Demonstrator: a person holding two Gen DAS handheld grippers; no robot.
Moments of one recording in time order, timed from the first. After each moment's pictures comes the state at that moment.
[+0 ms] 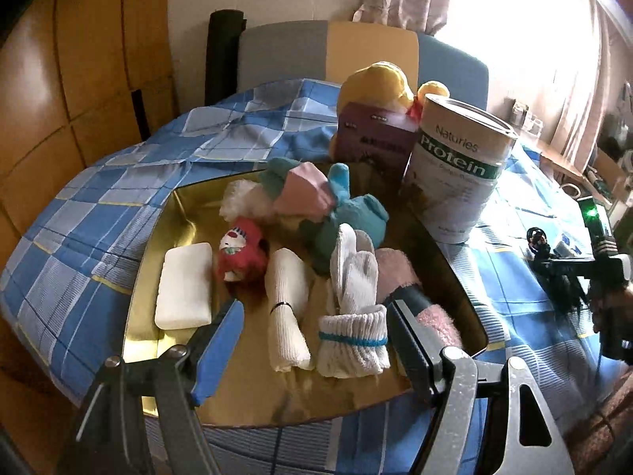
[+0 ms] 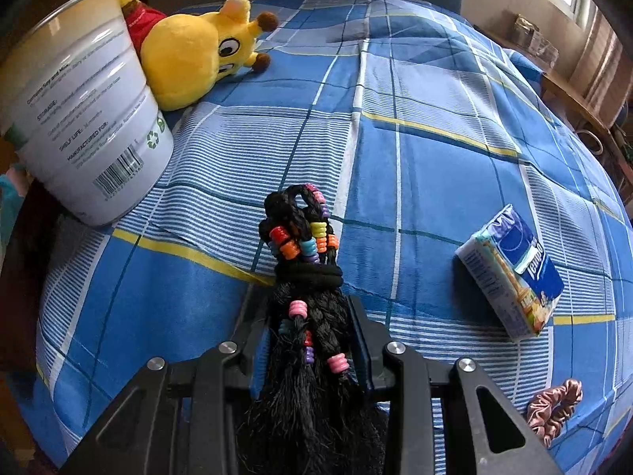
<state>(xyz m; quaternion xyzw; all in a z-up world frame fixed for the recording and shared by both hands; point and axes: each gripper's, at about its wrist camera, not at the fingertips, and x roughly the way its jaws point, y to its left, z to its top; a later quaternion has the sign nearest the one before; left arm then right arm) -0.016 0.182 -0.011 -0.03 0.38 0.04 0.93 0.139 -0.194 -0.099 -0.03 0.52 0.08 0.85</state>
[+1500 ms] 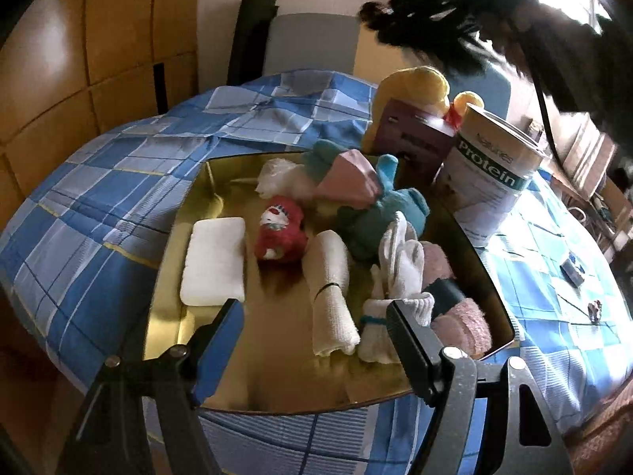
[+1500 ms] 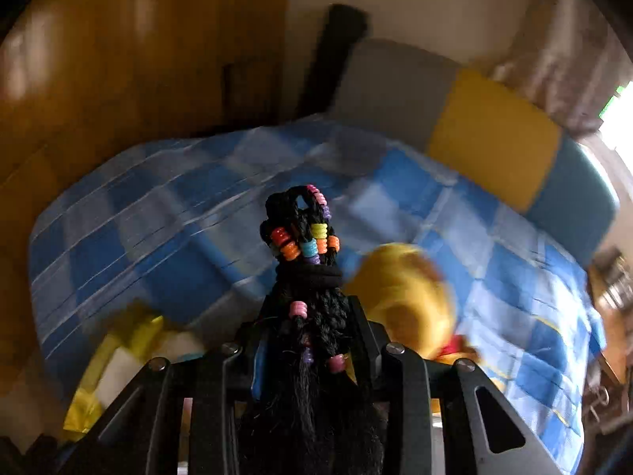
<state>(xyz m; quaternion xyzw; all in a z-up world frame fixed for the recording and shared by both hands) -0.030 0.221 -0.022 -0.08 0.38 0.07 0.92 0.225 0.162 0.111 -0.21 0.39 0.31 0.84</state>
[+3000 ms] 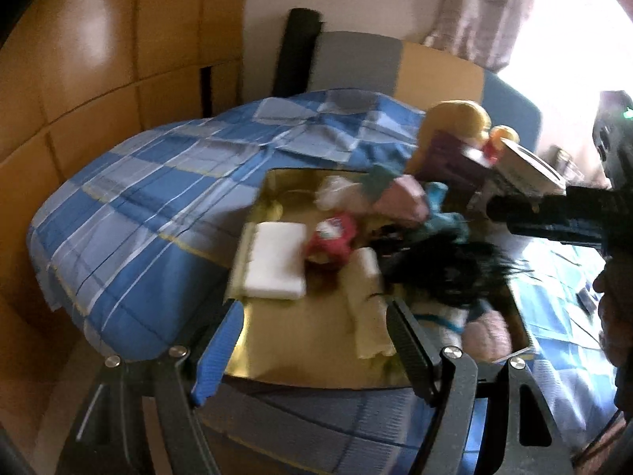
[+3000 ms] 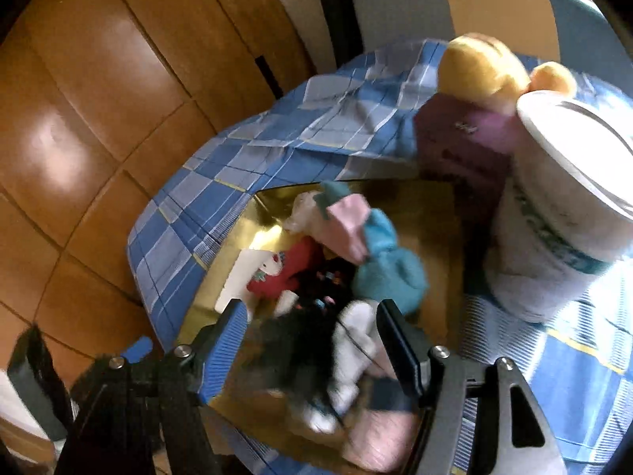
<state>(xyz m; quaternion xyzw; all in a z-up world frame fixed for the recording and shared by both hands) -0.064 0.243 -0.006 -0.10 0.36 0.12 0.92 0.081 0.069 0.021 0.00 0.46 0.36 0.81</state>
